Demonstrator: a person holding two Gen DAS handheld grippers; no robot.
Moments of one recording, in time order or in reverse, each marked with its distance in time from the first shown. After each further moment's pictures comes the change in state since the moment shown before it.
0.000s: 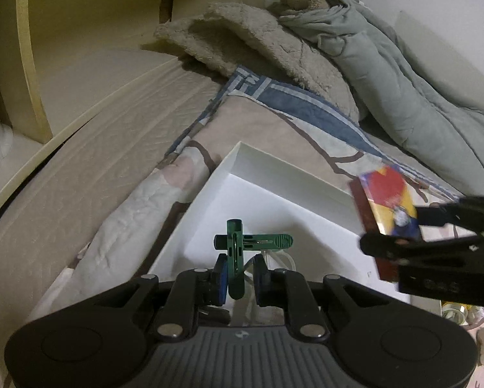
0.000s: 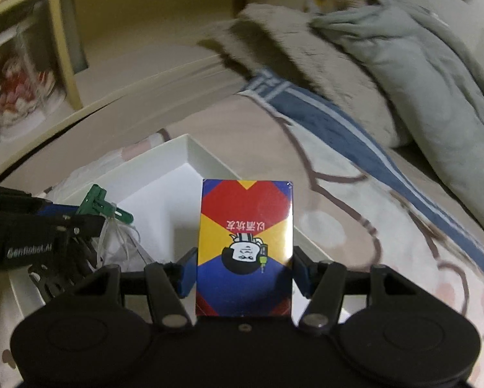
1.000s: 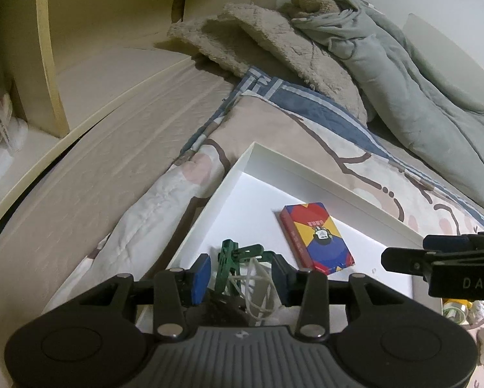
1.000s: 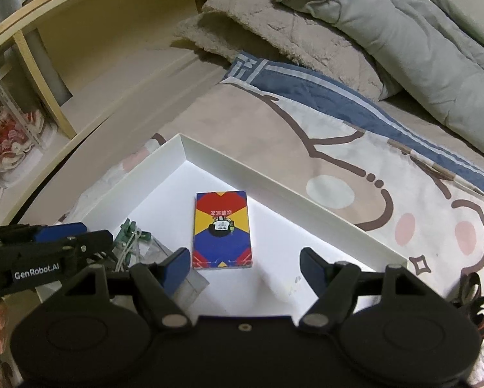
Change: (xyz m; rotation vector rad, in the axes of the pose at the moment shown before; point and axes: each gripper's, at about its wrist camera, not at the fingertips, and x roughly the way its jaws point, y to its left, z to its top) left arm -0.015 0.006 -0.003 -0.018 0.009 0.026; right arm -0.016 -0.017 -0.014 0.266 0.046 0.050
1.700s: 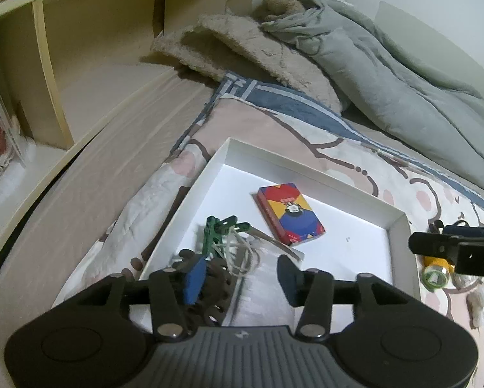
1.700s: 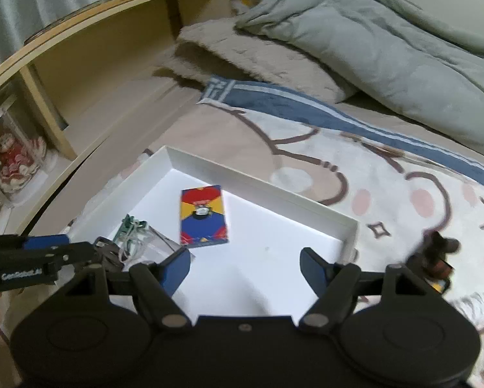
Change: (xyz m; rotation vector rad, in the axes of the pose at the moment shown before) left arm -0.054 -0.027 -0.025 0.099 -0.009 -0.001; right arm -0.067 -0.026 -0.047 0.104 -0.095 -0.038
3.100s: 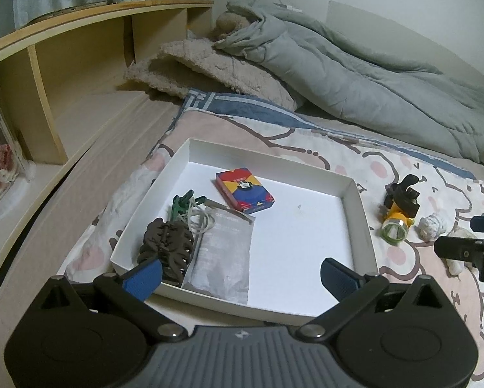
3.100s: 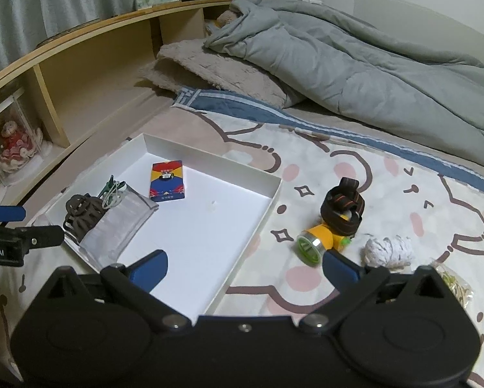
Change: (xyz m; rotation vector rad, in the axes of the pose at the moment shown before) left arm -0.067 -0.046 -0.062 0.129 -0.073 -0.030; right arm -0.100 -0.040 -0.091 -0.017 -0.090 -0.091
